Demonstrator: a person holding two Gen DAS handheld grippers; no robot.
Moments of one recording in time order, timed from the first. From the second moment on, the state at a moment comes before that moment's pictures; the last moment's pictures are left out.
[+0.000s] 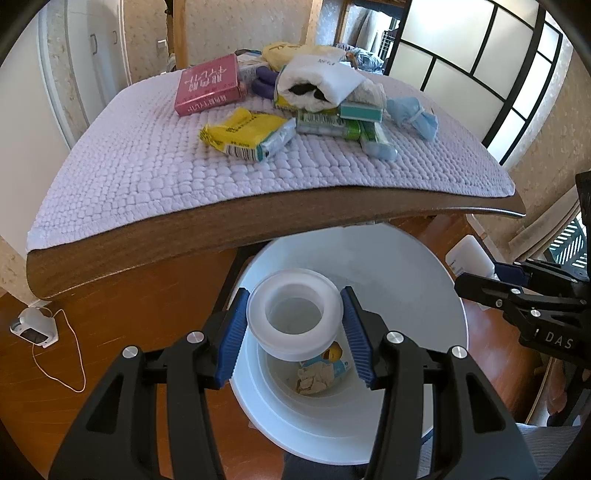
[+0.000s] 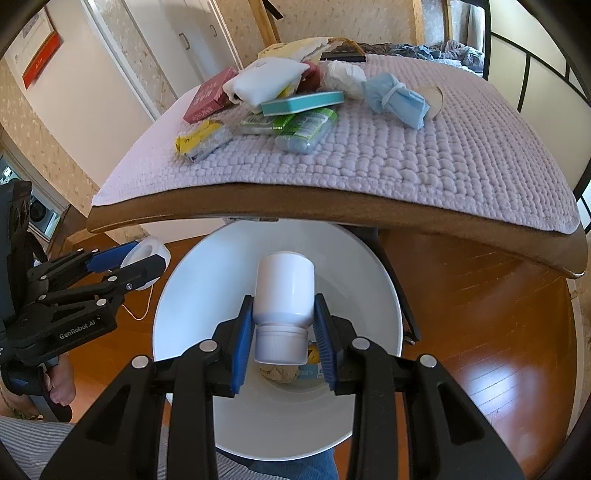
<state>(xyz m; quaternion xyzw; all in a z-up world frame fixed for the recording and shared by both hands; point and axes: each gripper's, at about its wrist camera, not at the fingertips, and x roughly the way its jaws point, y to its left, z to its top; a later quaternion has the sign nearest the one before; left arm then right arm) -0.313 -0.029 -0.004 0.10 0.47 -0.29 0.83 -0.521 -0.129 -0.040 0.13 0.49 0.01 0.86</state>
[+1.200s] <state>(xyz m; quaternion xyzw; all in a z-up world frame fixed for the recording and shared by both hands) -0.310 -0.037 -0.046 0.12 0.52 -0.28 0.80 -0.509 -0.125 -0.075 0.13 0.54 0.01 0.83</state>
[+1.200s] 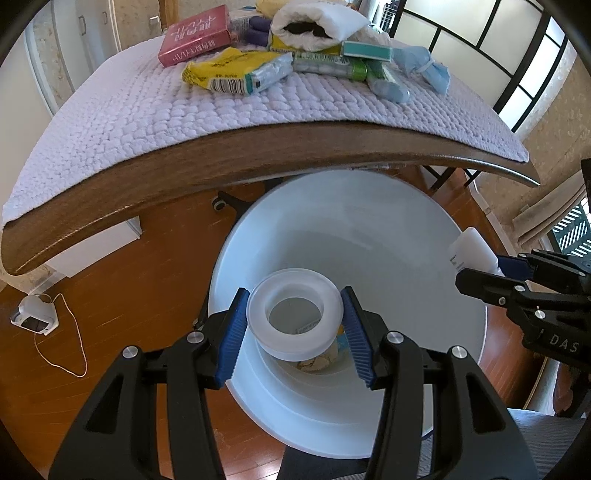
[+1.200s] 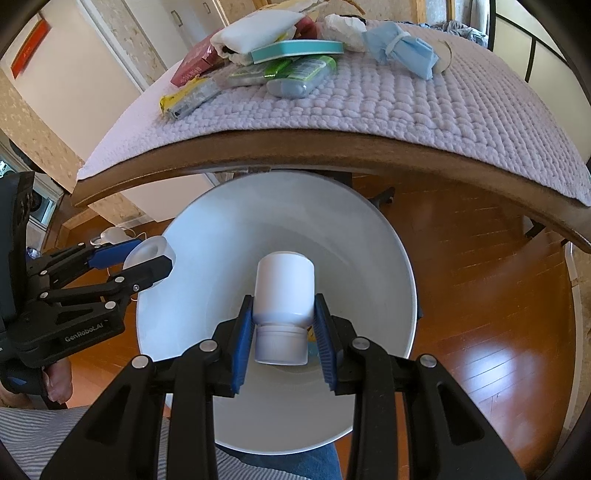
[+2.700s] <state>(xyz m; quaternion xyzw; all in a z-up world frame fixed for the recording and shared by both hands) -0.300 -0.046 -0.059 0.11 0.53 -0.28 0.79 -0.504 -0.138 -0.067 0.13 0.52 -0.02 0.84</state>
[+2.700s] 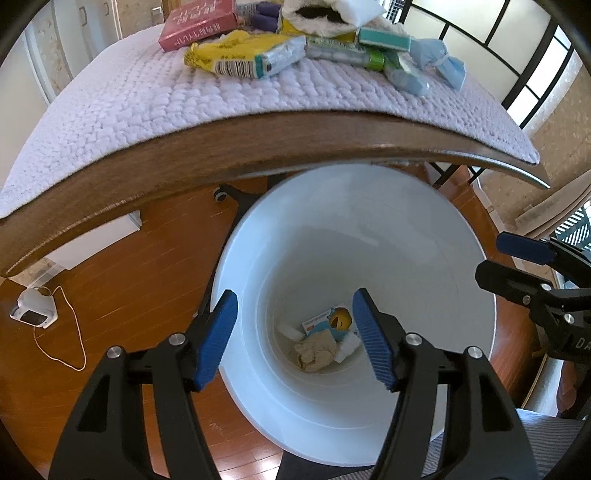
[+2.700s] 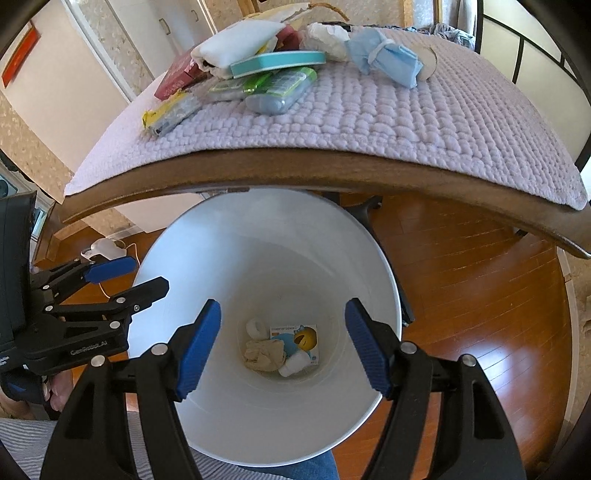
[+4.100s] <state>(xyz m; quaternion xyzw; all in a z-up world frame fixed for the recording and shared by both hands) -0.191 -0.061 0.018 0.12 0.40 -0.23 0.88 -0.354 -0.263 -0.030 0.24 0.40 -0.18 0.87</state>
